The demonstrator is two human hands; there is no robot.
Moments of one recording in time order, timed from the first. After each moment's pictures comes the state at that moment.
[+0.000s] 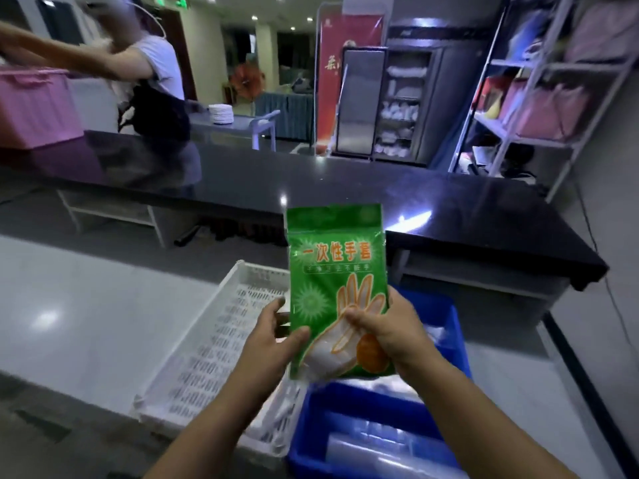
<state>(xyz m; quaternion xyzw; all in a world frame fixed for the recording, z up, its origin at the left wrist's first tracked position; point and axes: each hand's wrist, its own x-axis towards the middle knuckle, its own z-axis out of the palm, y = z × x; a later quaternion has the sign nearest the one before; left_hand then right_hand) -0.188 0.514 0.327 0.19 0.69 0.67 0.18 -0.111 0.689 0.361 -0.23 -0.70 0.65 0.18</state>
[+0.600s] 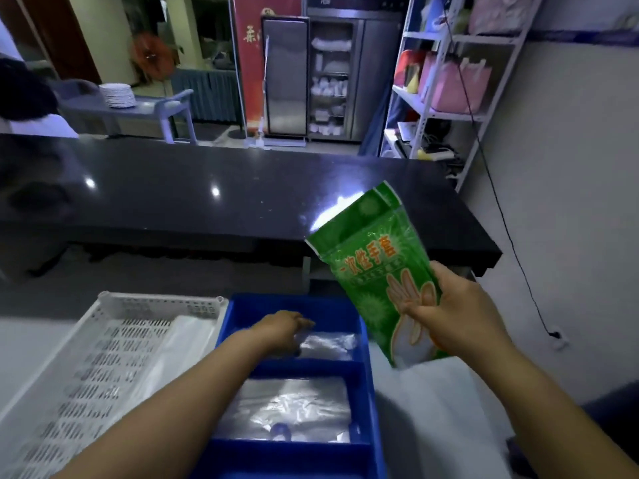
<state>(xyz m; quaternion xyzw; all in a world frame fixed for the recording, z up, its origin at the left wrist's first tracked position) -0.254 0.768 0.262 0.52 0.82 -0.01 0.22 -0.010 0.899 0.397 -0.33 -0.89 0.23 0.23</state>
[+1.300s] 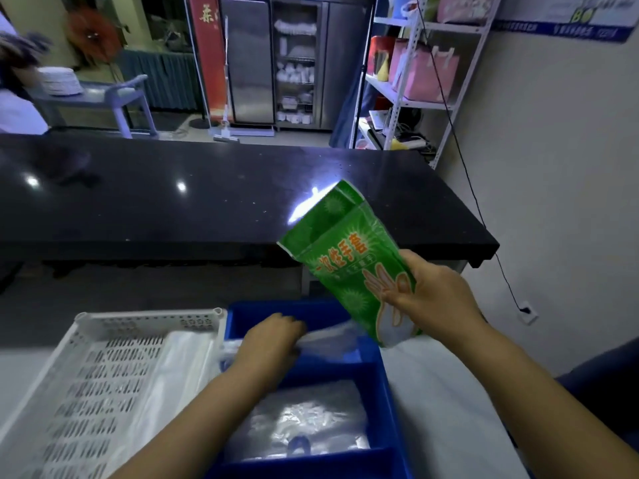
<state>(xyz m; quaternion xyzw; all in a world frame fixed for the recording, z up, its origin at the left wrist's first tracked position) -0.241 0.721 0.301 0.56 0.82 0.10 0.02 -0.064 0.887 0.392 -0.29 -0.92 0.16 0.22</state>
